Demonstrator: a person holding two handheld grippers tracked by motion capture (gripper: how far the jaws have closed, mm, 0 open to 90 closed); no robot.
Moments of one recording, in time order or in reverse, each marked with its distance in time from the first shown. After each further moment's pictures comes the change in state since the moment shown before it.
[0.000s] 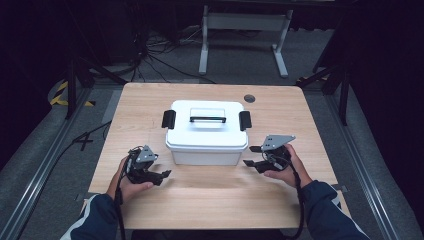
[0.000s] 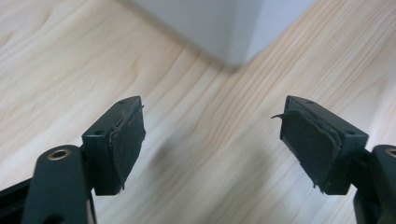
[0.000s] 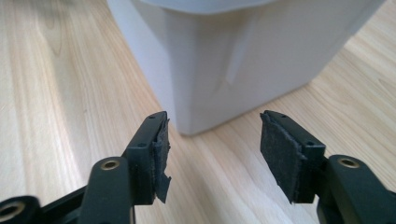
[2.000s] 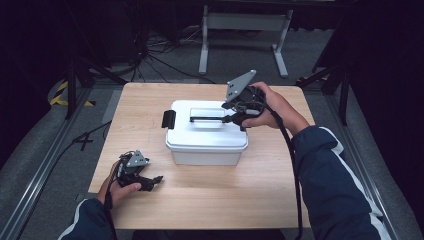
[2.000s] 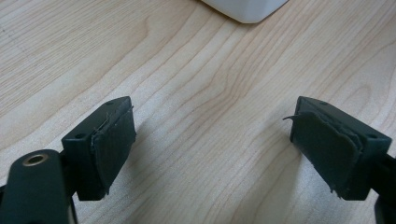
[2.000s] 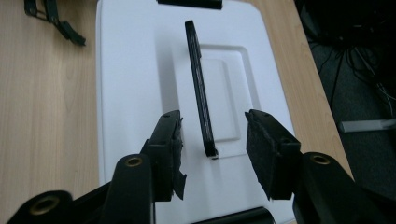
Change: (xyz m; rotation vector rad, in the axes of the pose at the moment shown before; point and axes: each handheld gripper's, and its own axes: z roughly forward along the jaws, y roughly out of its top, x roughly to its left) left arm 0.011 -0.020 -0.001 -0.015 -0.033 -0.013; right arm -0.009 0.209 -0.014 0.195 0.061 -0.402
